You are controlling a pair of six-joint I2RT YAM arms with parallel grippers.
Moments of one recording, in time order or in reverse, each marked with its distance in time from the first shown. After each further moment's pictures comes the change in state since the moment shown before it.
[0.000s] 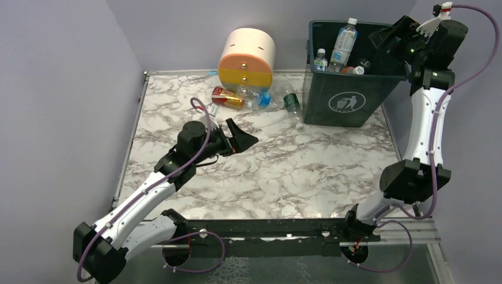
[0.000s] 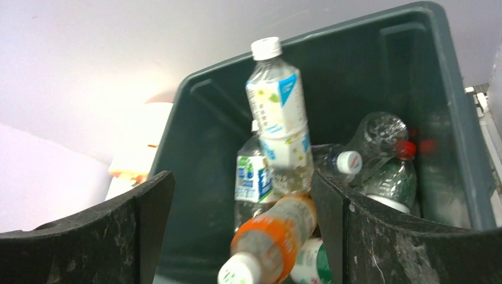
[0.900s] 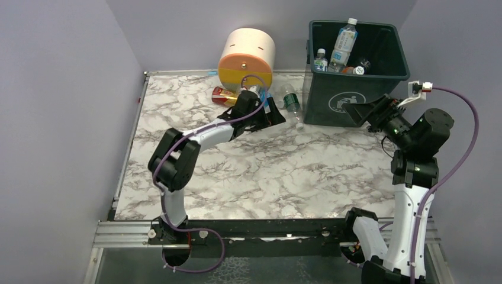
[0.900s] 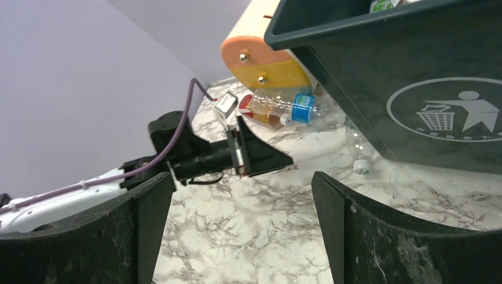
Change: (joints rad) left arm 0.000 0.938 0.480 0.175 -0.037 0.058; right arm 0.018 -0.905 -0.866 0.078 -0.274 0.160
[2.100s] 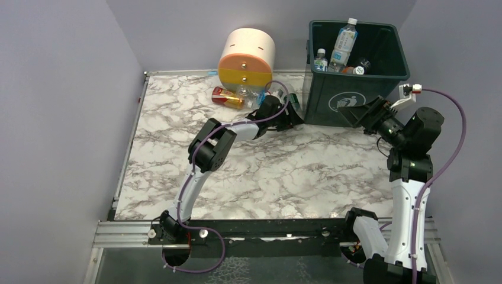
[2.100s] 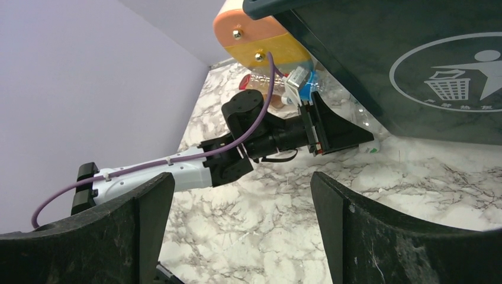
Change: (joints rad) left arm -0.066 0.557 0.422 0.207 0.070 -0.099; right arm 0.015 0.027 -0.075 0.011 -0.022 0.015
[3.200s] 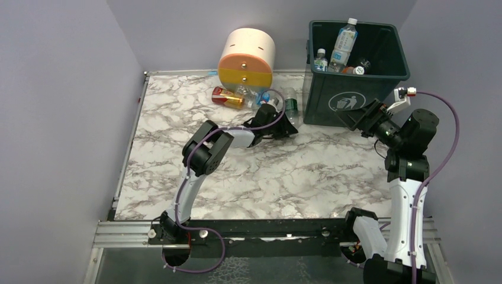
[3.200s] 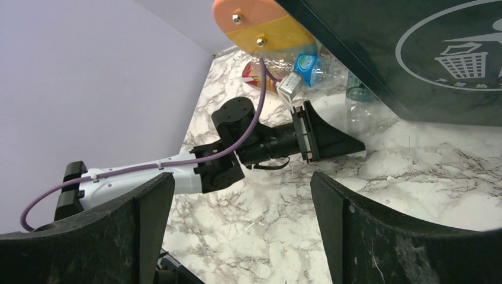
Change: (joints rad) left arm -0.019 -0.085 -0.195 0.085 -0.008 -0.032; right arm 0.000 0.000 -0.058 0.013 -0.030 0.018
